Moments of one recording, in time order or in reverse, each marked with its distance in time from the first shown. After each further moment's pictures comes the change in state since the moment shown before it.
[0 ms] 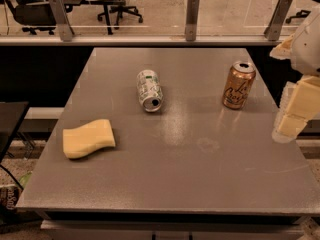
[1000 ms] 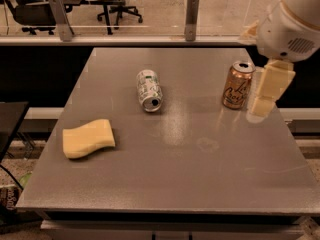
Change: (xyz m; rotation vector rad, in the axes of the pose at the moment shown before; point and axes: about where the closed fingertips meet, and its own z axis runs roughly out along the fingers) arm -0.053 -0.029 0.016 0.008 -0.056 -0.165
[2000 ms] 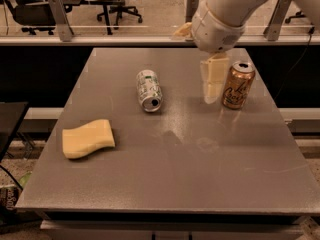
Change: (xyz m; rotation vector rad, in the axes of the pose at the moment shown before) arm -0.087 -0.059 0.074 -0.057 -0.135 -0.480
